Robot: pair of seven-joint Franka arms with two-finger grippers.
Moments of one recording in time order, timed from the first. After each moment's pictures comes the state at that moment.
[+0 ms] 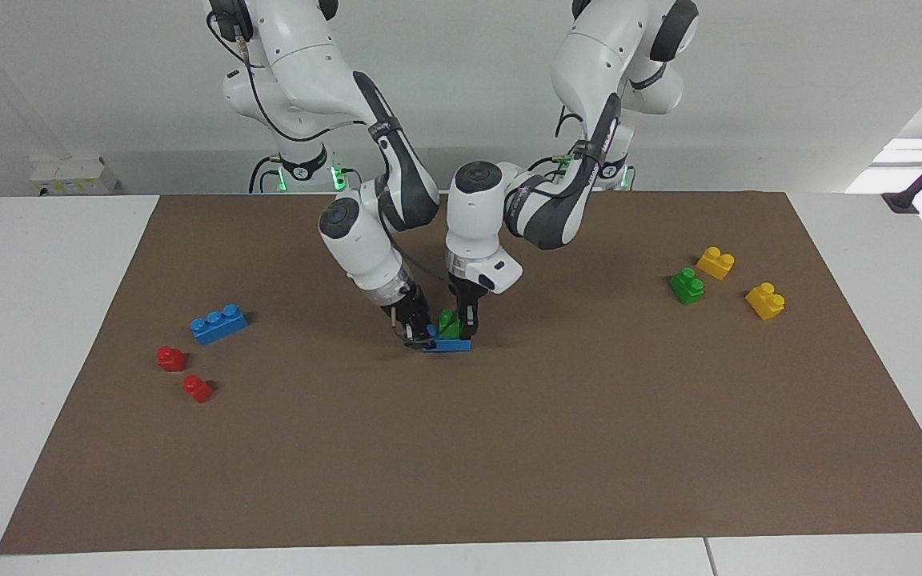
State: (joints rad) left arm -0.51 0.44 -0.24 -1.78 0.25 2.38 -2.41; right arm 0.47 0.36 -0.01 -2.00 0.53 2.56 1.60
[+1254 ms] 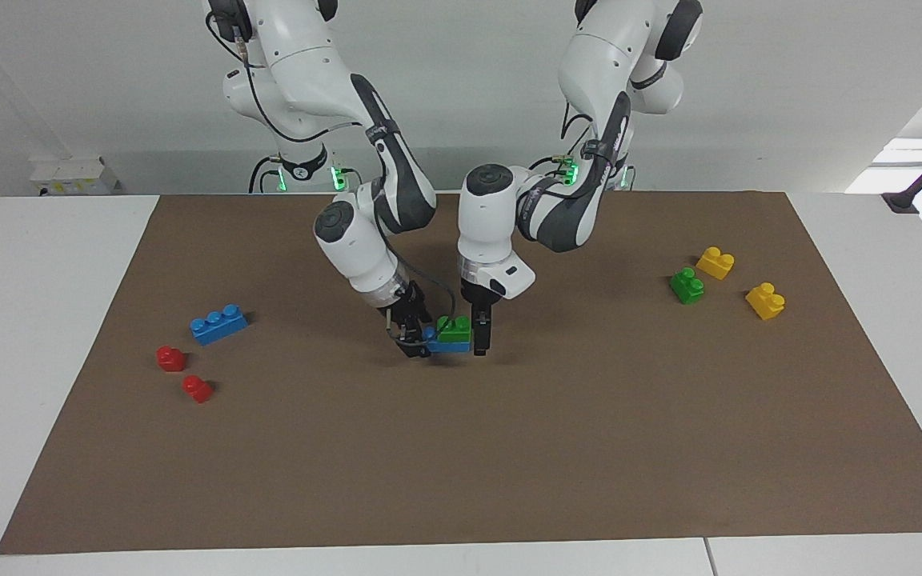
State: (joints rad) left arm -0.47 0.41 -0.22 -1.80 0.29 2.39 -2.29; right arm 0.46 0.36 -0.01 -2.02 0.56 2.56 1.60
